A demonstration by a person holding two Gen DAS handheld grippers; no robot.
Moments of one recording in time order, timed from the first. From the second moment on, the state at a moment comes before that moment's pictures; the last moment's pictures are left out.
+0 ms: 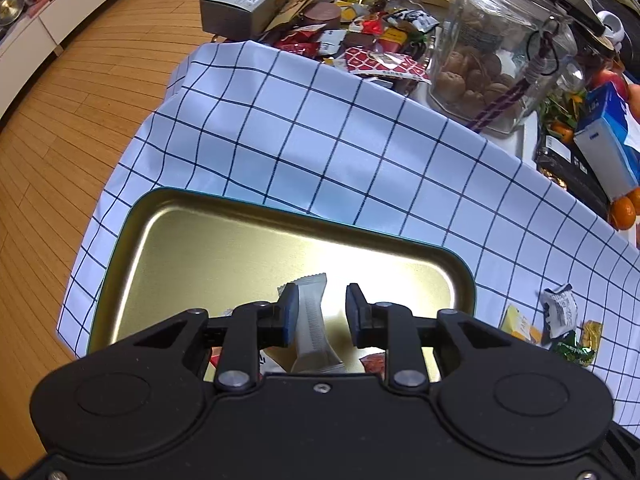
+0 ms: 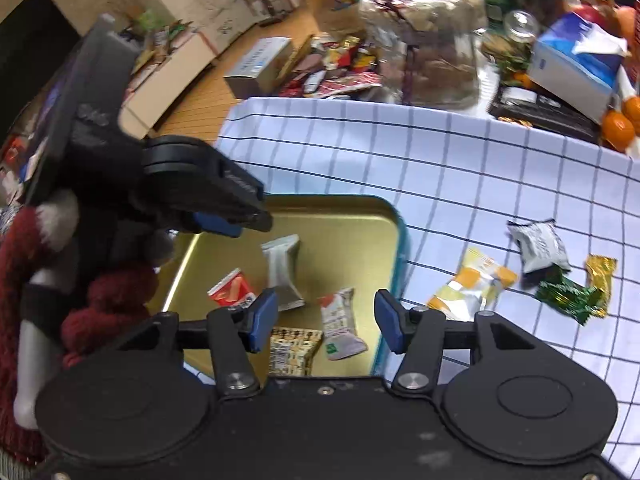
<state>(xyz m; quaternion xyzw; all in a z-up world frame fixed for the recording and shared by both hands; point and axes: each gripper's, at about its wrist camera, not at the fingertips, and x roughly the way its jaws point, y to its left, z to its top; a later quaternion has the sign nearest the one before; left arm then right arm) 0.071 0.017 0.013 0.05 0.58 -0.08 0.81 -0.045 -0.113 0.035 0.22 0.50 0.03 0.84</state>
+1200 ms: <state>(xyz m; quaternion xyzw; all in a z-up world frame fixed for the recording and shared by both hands) -0.001 -0.092 0.016 0.15 0.52 -0.24 0.81 -0.120 -0.235 0.023 0.18 0.43 -0.24 0.85</state>
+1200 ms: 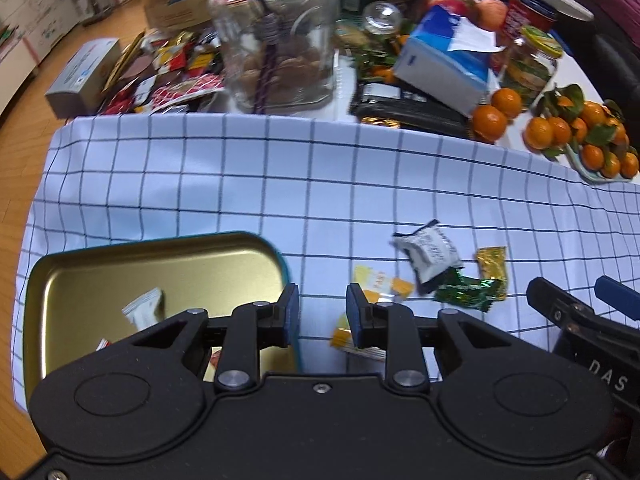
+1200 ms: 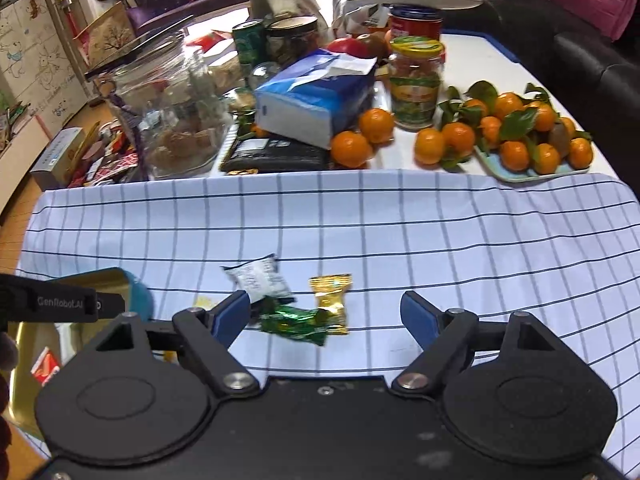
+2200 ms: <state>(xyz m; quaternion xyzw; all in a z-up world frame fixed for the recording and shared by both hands) -0.018 -0.140 -0.013 0.18 0.58 -0.27 0.75 -0.170 -0.230 -0.013 0.14 0.55 -0.04 0.82</state>
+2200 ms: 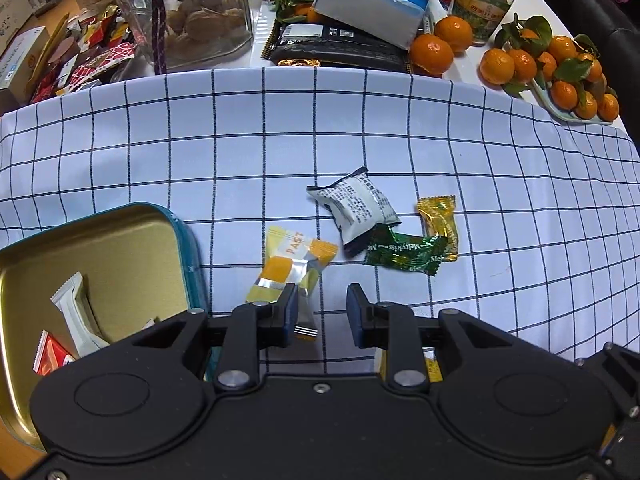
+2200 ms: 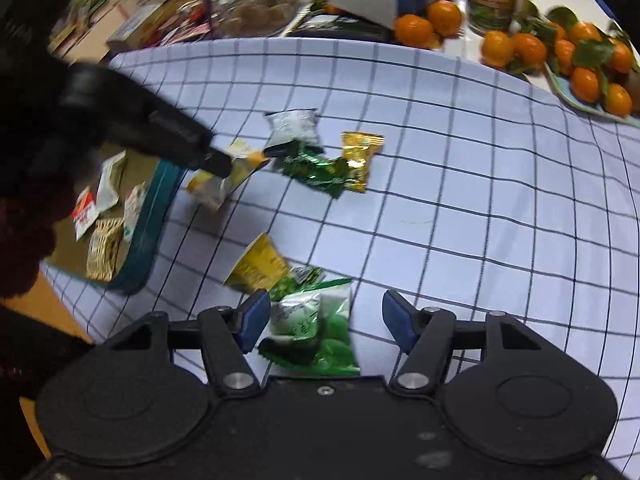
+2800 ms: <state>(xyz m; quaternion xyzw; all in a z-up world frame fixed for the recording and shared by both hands) 0.004 -0.126 -0.004 0.12 0.58 -0.25 0.77 -0.167 -0.257 -0.020 0.15 0.56 -0.14 0.80</state>
